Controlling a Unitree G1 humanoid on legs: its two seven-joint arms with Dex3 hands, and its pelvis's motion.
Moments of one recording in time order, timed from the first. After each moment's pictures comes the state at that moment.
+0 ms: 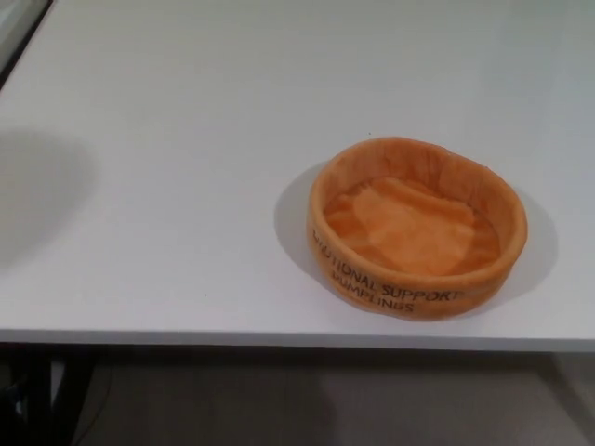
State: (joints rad) left_arm 0.45 0.21 0.00 0.40 -0.04 -0.36 -0.17; right_arm 0.52 -0.44 -0.22 0.35 0.10 -0.31 0.32
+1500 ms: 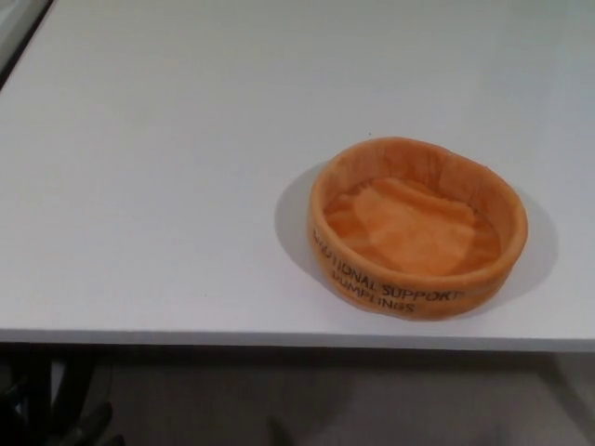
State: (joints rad) left_arm 0.54 0.16 0.11 0.20 -0.23 -0.68 -0.32; right_arm 0.57 -0.45 -0.32 0.27 0.31 -0.58 0.63
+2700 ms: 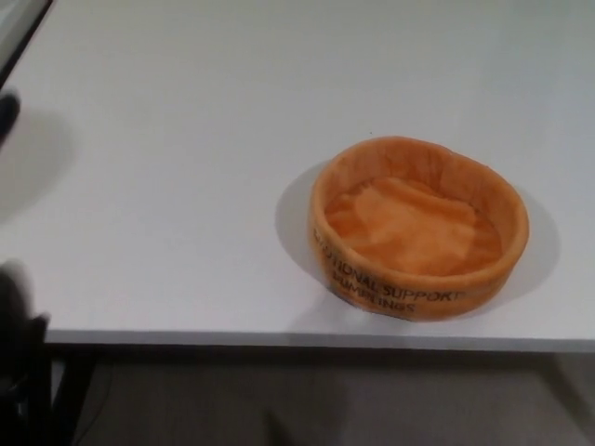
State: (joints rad) left_arm 0.07 0.28 0.27 -0.42 -0.27 -0.49 -0.18; right_arm 0.57 -0.45 -0.32 0.24 0.31 -0.58 0.64
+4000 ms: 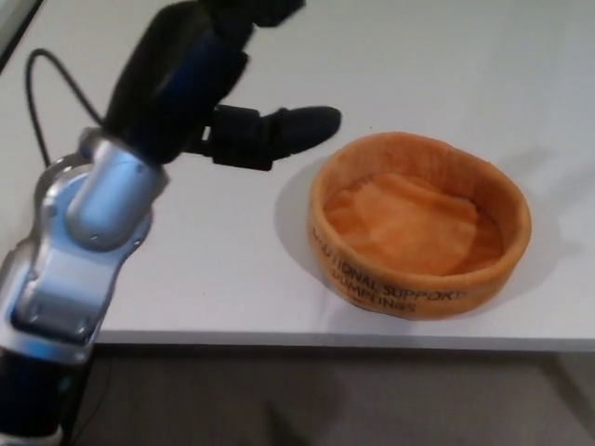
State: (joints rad) left_arm -0.63 0.41 -0.20 -0.02 0.35 -0.23 -0.11; right_arm 0.57 -0.45 -0.32 0.22 0.30 -0.55 0.63
